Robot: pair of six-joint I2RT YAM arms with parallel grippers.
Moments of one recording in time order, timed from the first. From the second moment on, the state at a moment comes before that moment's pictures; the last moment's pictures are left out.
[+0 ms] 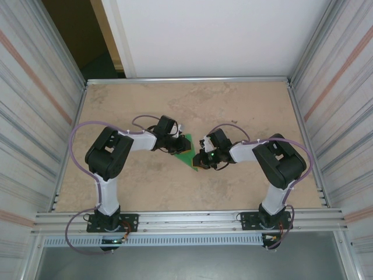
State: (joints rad) left arm -0.55 1.95 1.05 -0.03 0.59 -0.72; right arm 0.59 1.78 0.76 0.02 -0.64 0.72
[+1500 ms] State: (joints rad) left arm -0.55 1.97 1.06 -0.05 0.57 -0.71; right arm 0.58 1.80 0.79 0.03 -0.61 0.72
